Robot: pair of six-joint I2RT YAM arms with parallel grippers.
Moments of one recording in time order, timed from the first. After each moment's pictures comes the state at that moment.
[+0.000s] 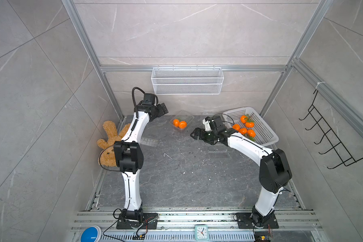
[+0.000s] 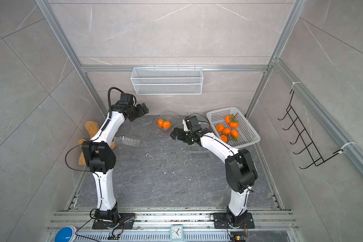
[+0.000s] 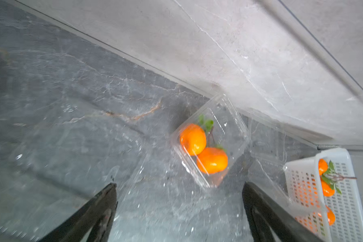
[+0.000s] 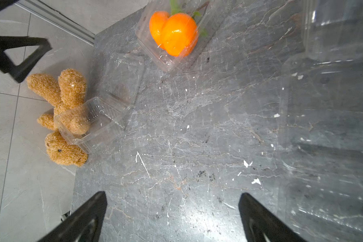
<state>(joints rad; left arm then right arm) -0.15 2.22 2.18 -0.73 0.16 -0.57 0.50 1.85 1.47 -0.39 -0.28 0.61</state>
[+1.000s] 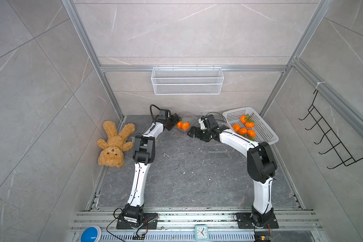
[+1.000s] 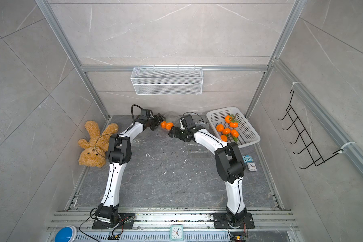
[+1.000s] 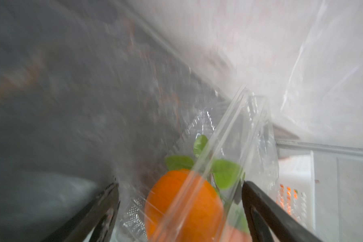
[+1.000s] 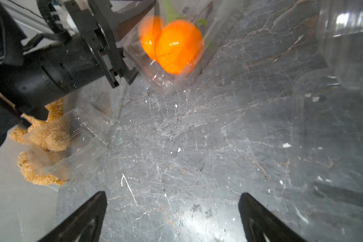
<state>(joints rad) -0.24 2.55 2.11 -0.24 0.41 -0.83 0.50 2.09 1.69 -0.40 -0.25 0.61</state>
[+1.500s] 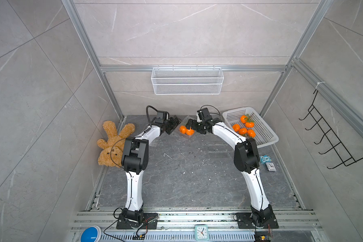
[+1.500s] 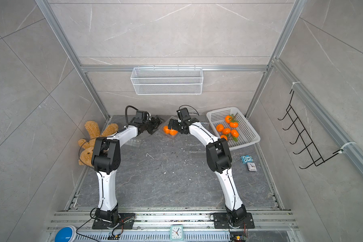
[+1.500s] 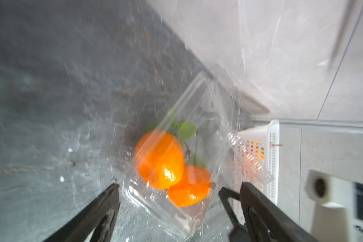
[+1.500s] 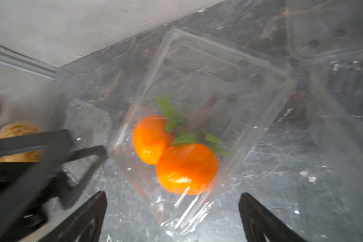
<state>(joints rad) -0.24 2.18 1.72 -0.19 0.42 -0.88 0.48 2.37 2.11 -0.57 -0.14 0.60</state>
